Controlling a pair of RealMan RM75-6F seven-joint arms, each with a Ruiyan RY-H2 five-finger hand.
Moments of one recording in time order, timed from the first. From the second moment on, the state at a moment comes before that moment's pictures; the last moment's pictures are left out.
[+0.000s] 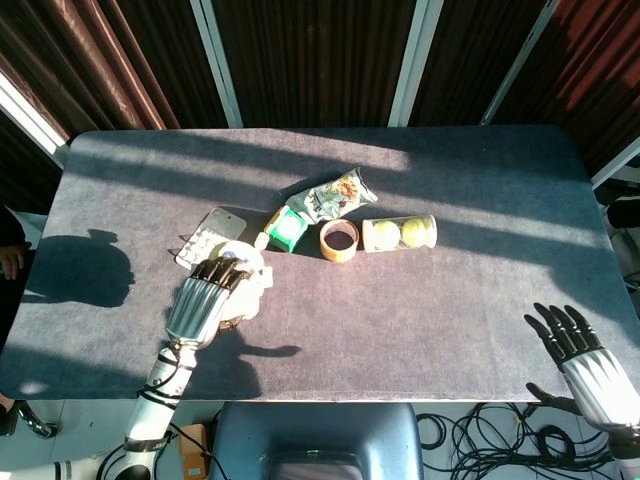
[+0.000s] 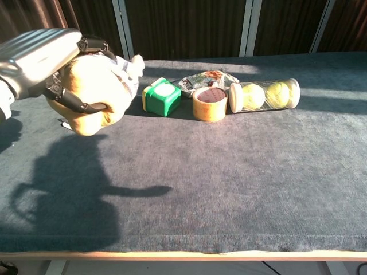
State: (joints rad) left arm -0.52 -1.58 -0.26 -1.81 1.34 1.26 0.73; right arm 0.09 -1.07 -0.13 -1.44 -1.78 1.66 0.14
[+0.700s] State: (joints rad) left arm -0.59 -1.92 -0.18 -1.73 1.26 1.37 0.86; right arm 0.06 -1.03 -0.12 -1.48 -1.76 1.62 0.15
